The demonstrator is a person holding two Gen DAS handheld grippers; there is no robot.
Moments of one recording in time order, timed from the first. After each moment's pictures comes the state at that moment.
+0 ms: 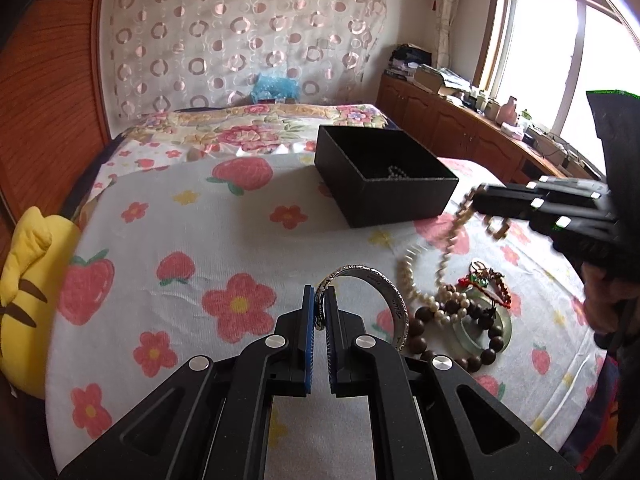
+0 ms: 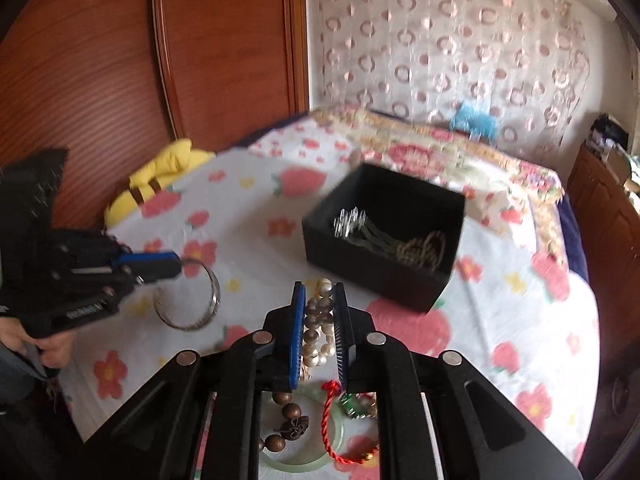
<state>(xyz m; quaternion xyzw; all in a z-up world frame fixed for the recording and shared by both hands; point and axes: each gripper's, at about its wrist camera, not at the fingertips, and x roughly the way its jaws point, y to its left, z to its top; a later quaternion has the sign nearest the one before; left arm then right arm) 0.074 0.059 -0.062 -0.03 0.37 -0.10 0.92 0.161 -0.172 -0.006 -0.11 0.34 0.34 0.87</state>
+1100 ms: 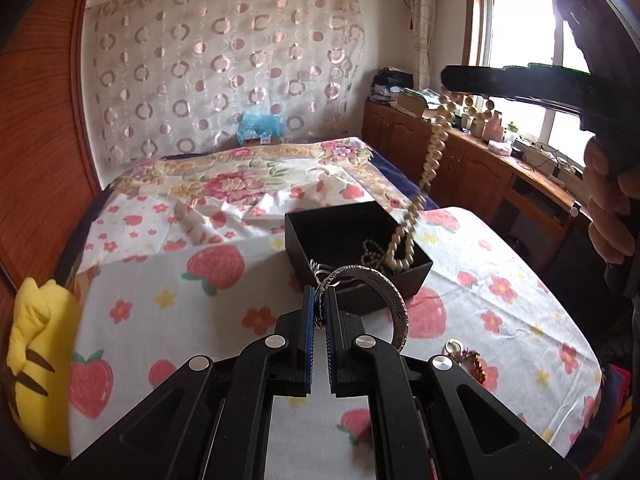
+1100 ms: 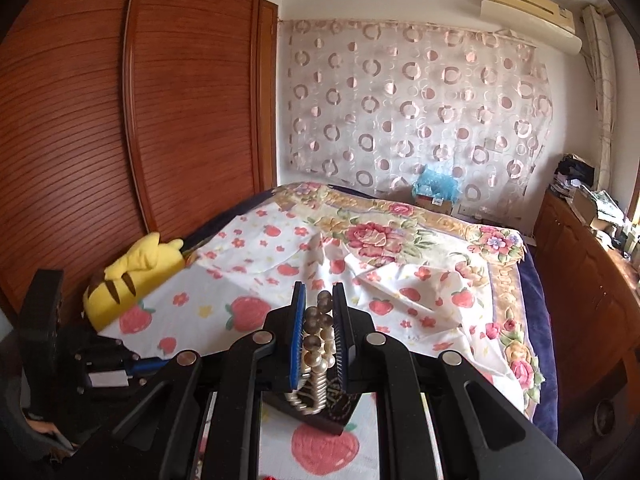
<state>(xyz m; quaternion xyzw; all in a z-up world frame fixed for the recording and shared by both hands) 0.120 0.023 -0.005 0.00 0.32 -0.11 0.94 0.233 -0.185 0.114 -0.09 0.25 0.29 0.92</state>
